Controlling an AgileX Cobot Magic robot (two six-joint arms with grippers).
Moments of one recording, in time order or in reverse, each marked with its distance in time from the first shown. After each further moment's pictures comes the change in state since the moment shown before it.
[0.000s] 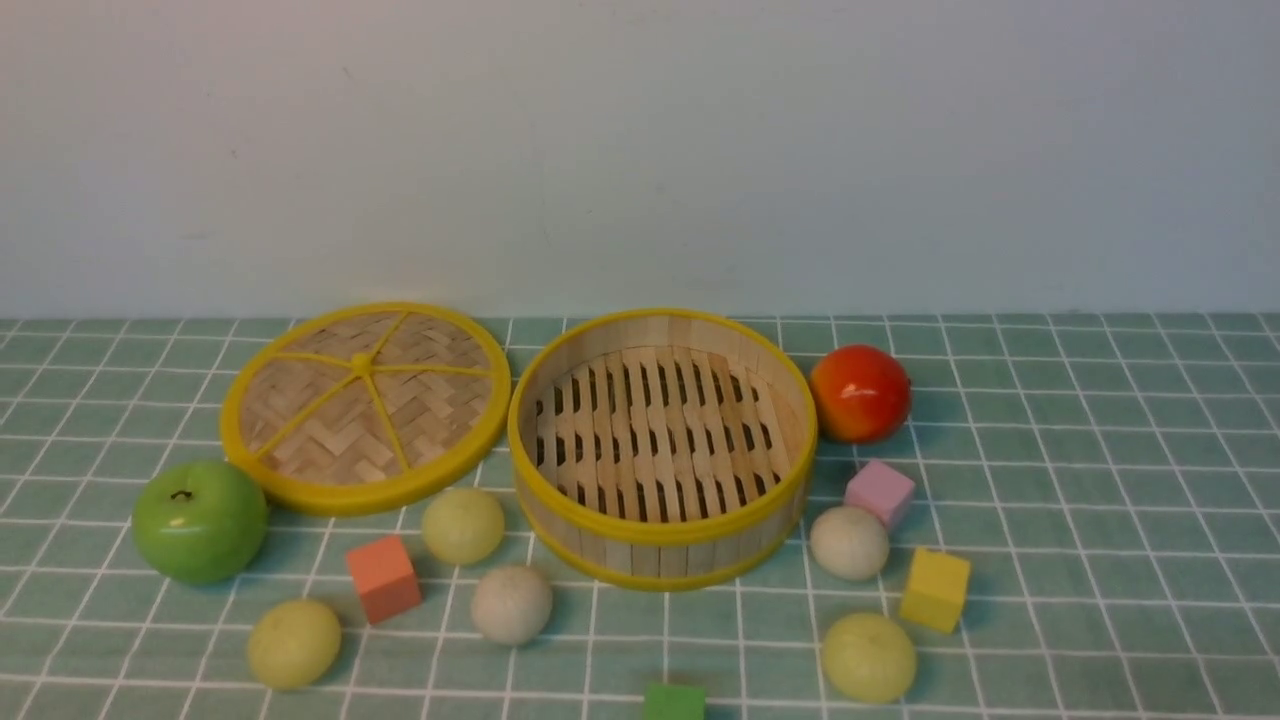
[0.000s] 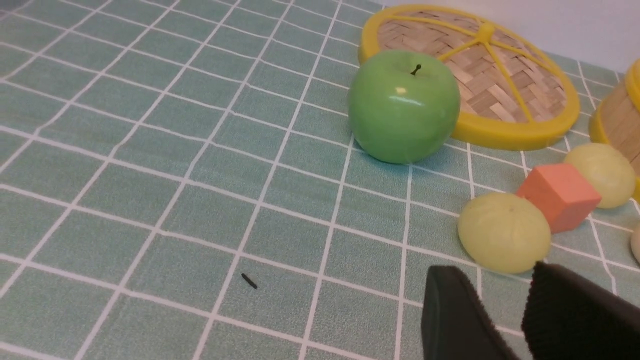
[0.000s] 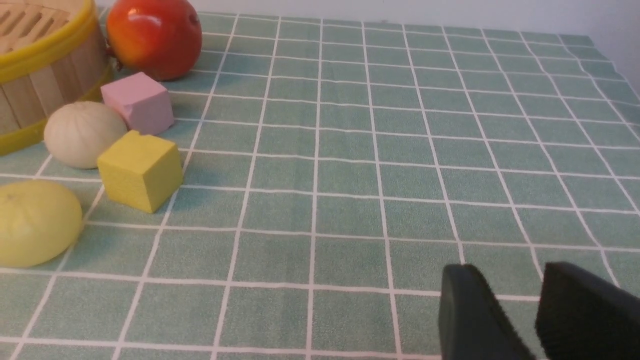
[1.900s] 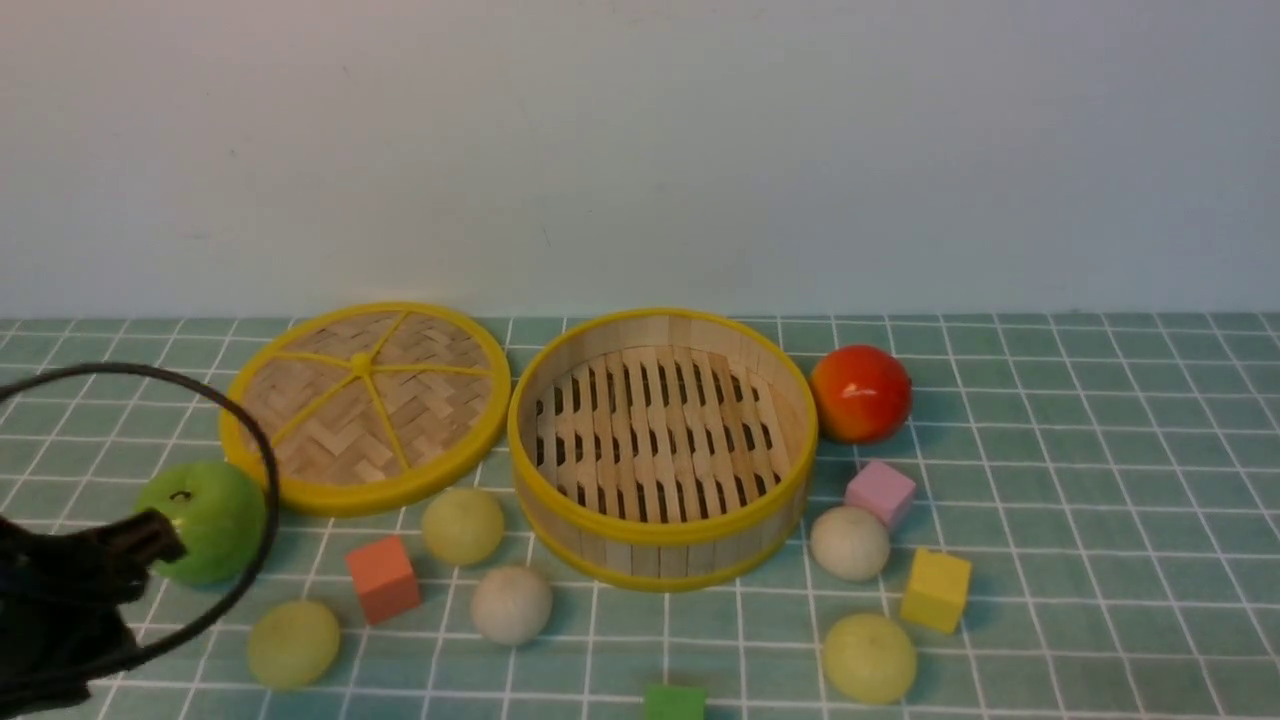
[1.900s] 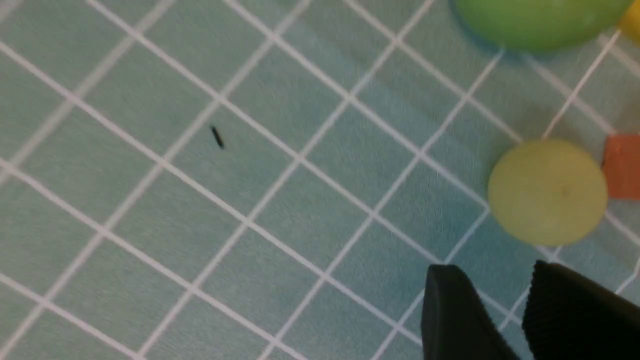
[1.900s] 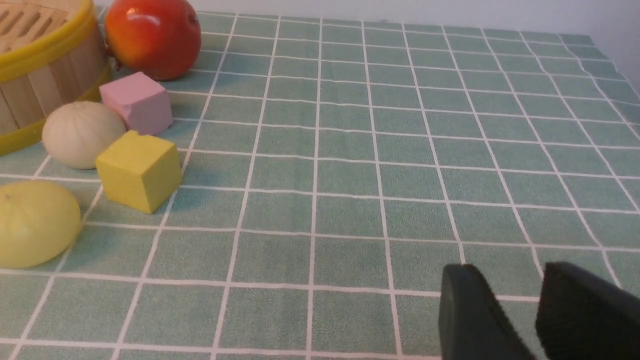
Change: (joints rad) right arm 0.000 0.000 0.000 0.000 0.000 0.000; left arm -0.003 1.223 -0.715 -0.214 0.328 -0.190
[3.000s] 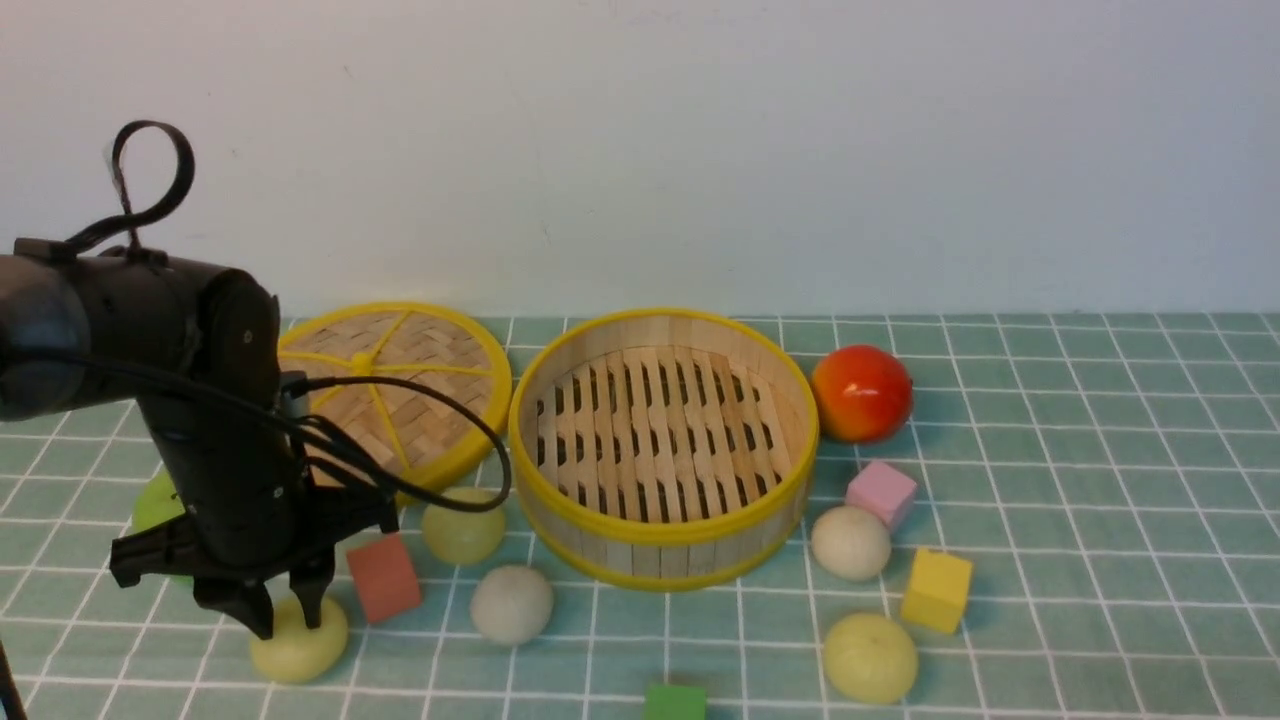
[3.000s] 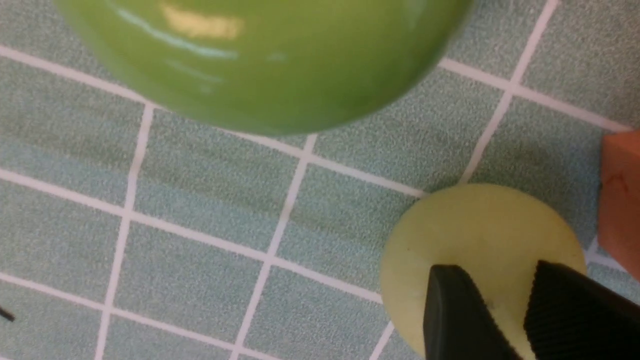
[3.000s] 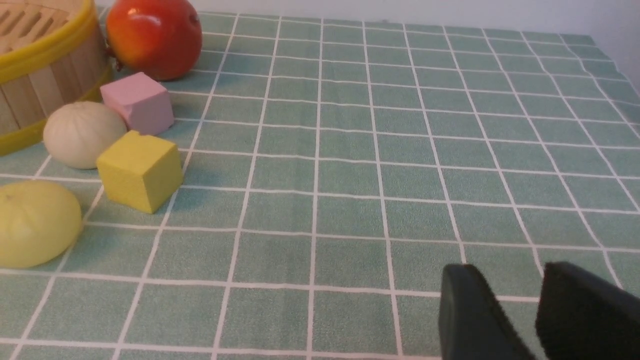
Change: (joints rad) right arm 0.000 0.000 0.000 0.000 0.000 0.000; left arm -0.151 0.611 -0.443 0.023 0.159 0.145
